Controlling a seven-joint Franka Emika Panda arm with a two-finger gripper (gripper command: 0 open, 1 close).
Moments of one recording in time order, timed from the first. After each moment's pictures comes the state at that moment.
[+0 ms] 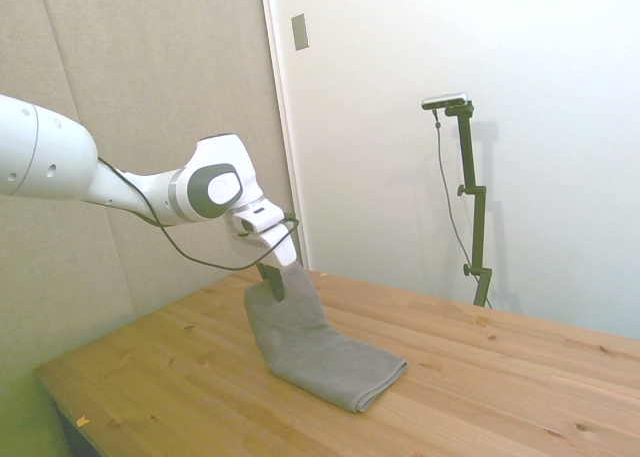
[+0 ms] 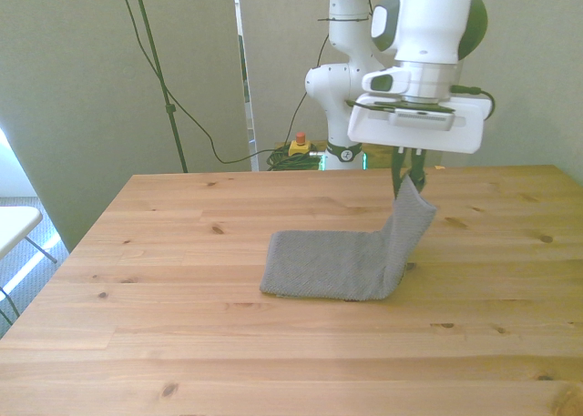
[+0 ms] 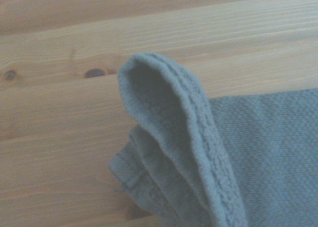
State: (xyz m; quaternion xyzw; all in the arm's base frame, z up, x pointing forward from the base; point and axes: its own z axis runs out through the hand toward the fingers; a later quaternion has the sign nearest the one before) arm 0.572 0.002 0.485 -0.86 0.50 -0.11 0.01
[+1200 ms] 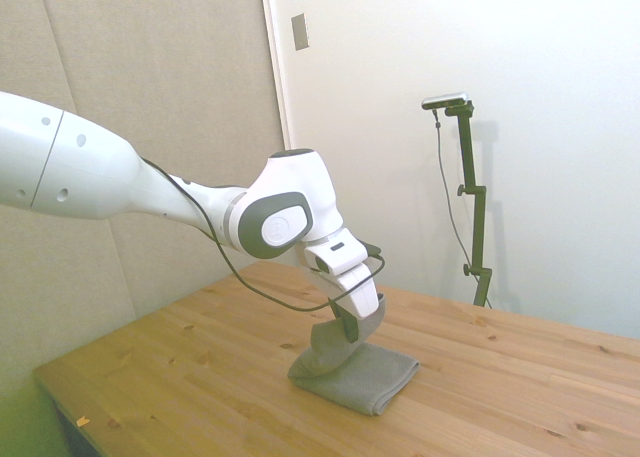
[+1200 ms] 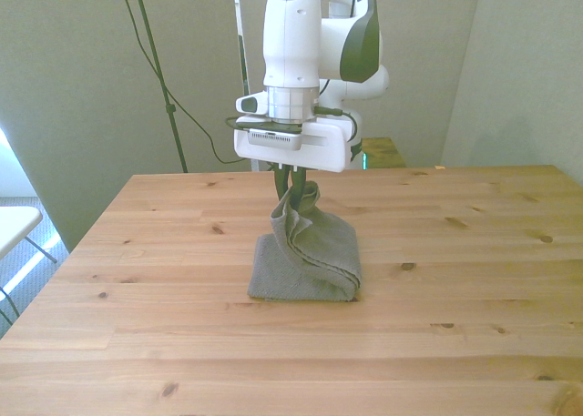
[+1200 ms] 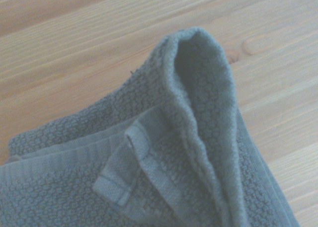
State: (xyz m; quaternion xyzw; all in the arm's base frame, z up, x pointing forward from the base) arm 0.551 -0.176 0.450 -0.81 0.57 -0.11 0.02
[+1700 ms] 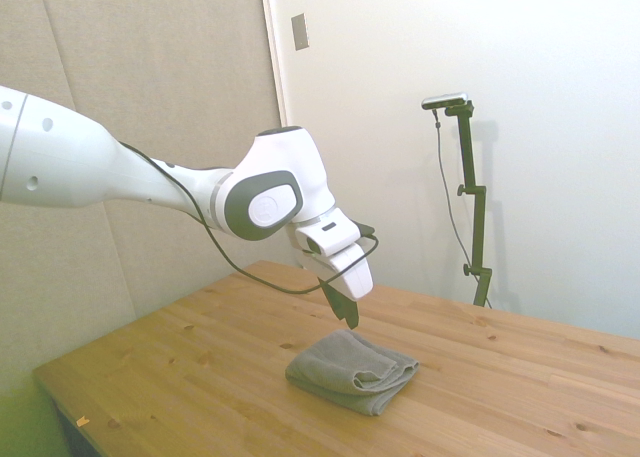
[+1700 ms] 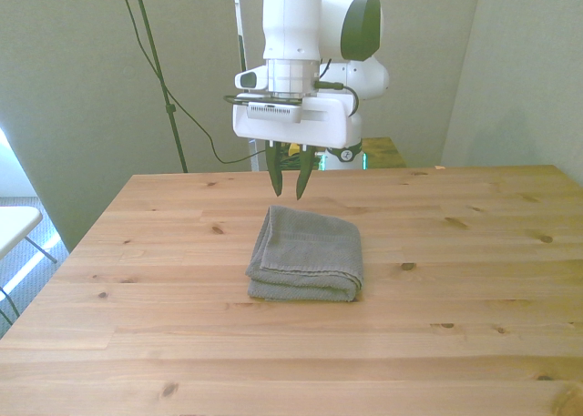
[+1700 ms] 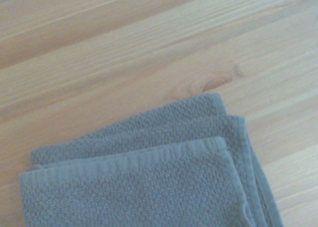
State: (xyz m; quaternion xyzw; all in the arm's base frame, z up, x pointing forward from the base) arm 0.529 -0.172 0.490 -0.81 0.57 -0.11 0.03
